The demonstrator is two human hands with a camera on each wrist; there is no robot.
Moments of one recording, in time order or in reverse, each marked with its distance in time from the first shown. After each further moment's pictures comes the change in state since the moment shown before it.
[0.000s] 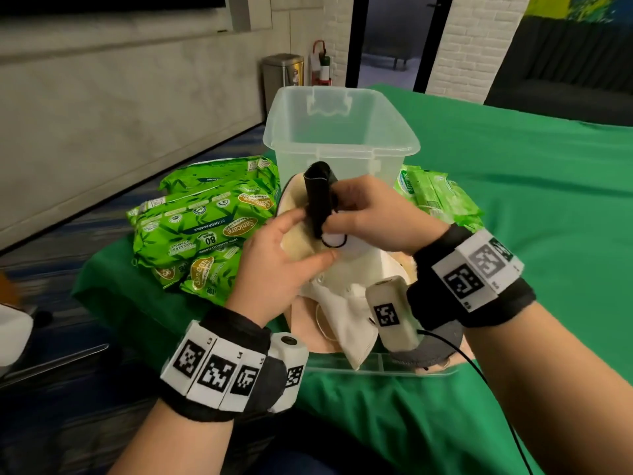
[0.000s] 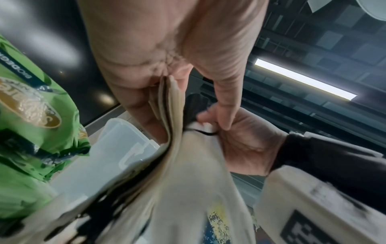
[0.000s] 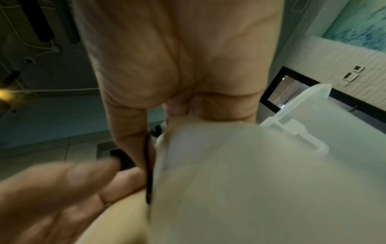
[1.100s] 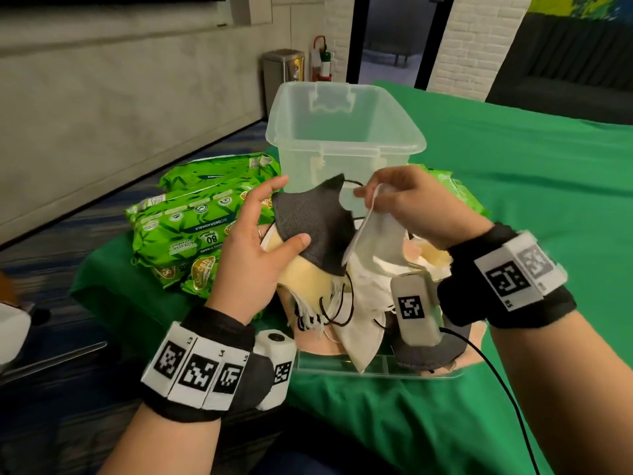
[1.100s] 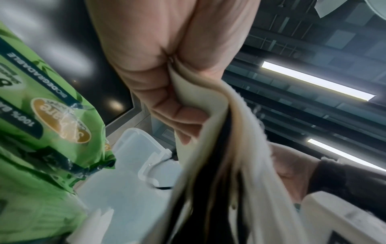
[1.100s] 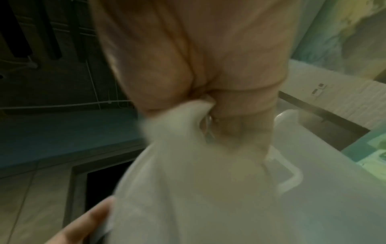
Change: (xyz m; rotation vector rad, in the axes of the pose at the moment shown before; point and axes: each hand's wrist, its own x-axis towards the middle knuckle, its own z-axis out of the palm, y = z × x) left_hand 0.008 -0.013 -0.017 -0.164 0.038 0.116; right_hand -0.010 0.014 -0.023 0.111 0.161 0.099
